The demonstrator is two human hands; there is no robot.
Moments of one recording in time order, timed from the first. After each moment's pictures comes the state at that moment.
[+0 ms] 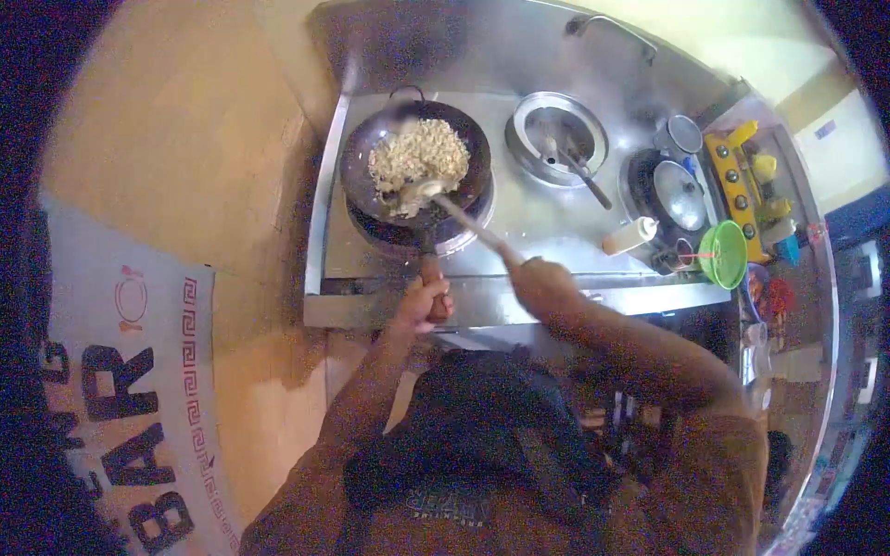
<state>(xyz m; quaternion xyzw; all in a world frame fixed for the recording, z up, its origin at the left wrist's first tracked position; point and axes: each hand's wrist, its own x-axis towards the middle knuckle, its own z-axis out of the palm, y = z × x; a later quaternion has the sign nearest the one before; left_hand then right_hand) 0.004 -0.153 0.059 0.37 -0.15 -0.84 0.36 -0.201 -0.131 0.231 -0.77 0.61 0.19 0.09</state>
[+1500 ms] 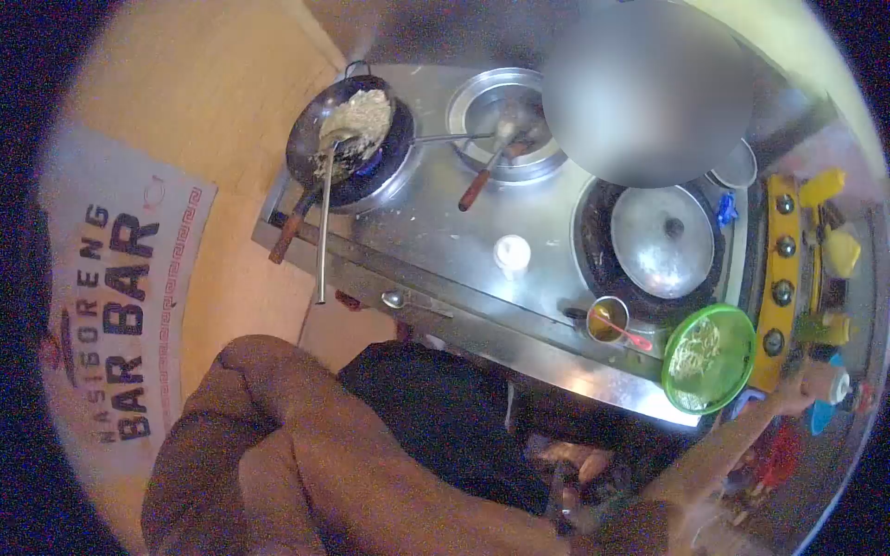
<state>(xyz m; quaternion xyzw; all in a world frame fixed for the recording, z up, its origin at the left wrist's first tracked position) -0.501 -0.041 0.408 -0.17 -0.09 -0.93 0.32 -1.091 -0.052 0.152 -0.25 0.83 -0.43 -0.25</state>
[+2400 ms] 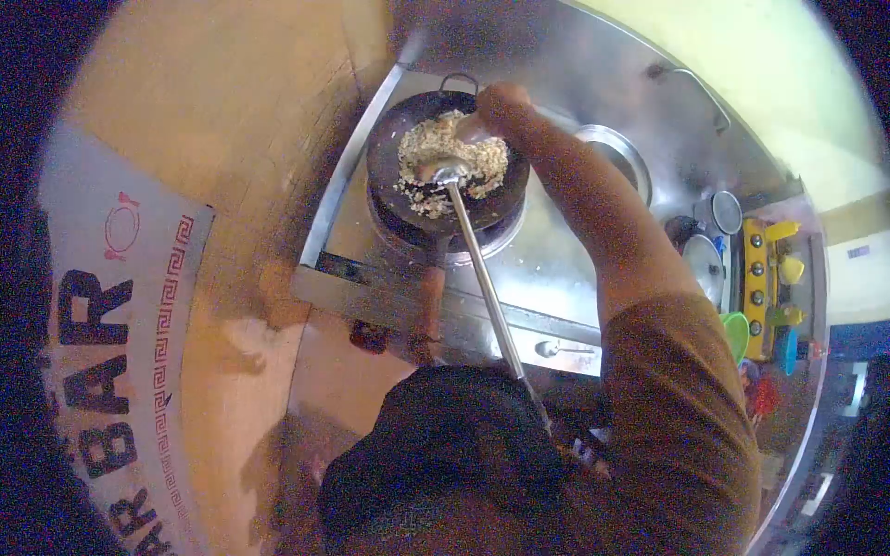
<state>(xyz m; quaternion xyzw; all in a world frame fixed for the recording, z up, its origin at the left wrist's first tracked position) 0.225 0.293 -0.068 0.74 0.02 -0.47 0.48 -0.134 -0.463 0.235 -0.83 0.50 0.21 -0.14</state>
